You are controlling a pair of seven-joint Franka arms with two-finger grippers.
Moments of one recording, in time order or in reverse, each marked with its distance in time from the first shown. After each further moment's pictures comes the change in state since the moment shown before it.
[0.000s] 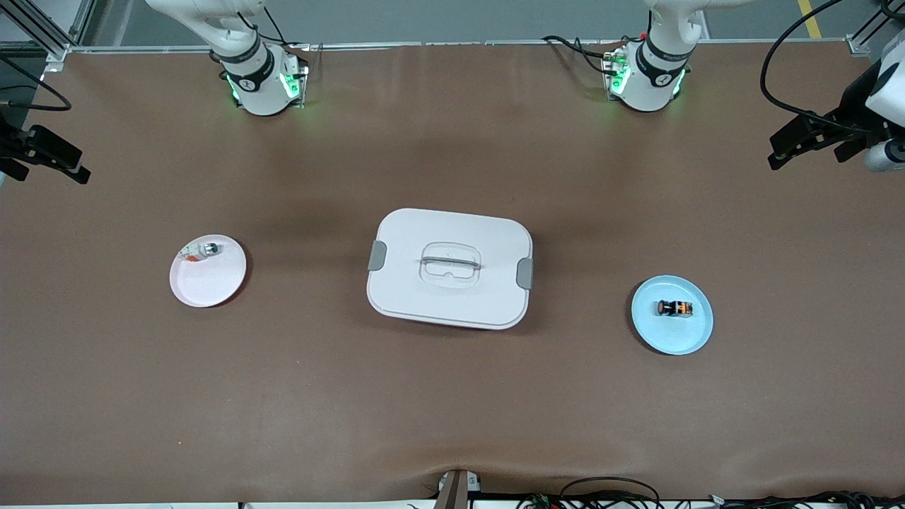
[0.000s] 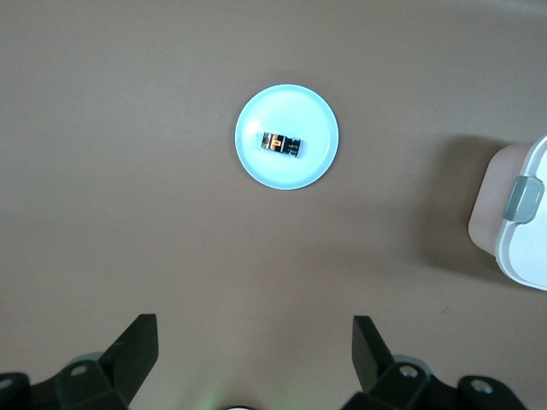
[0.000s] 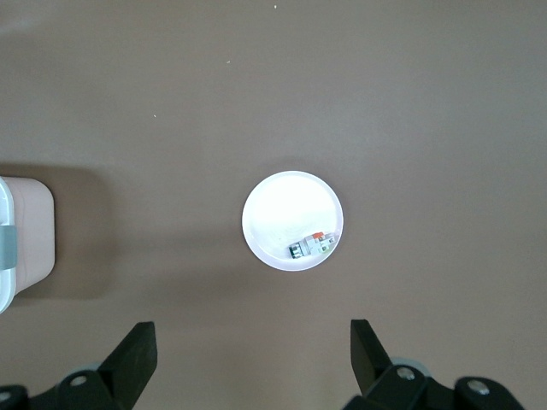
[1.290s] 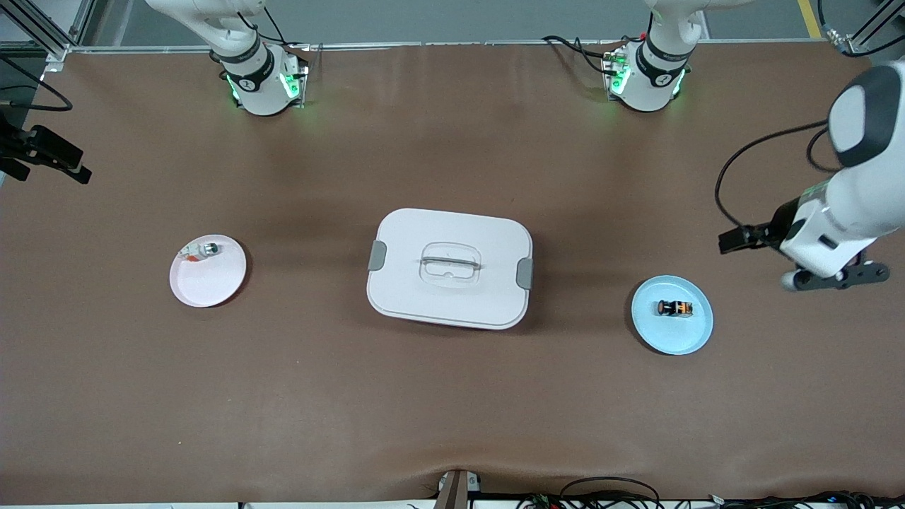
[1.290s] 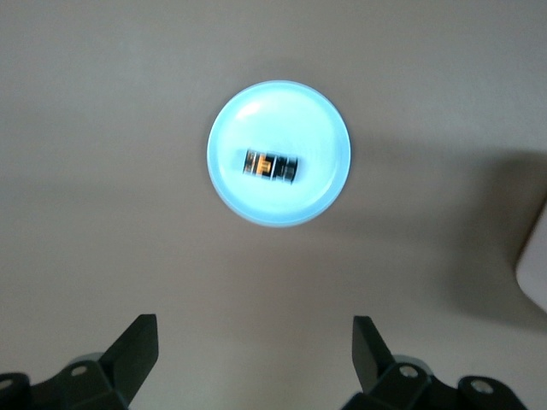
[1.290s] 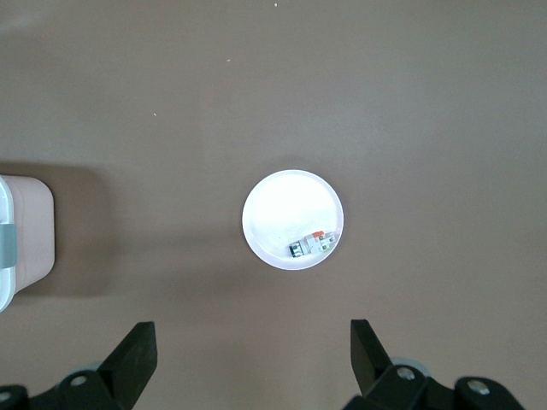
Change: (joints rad) left arm 0.002 0.302 0.002 -0.086 0.007 0.293 0.000; right arm 0.000 0.000 0.001 -0.002 0.000 -0.002 0.000
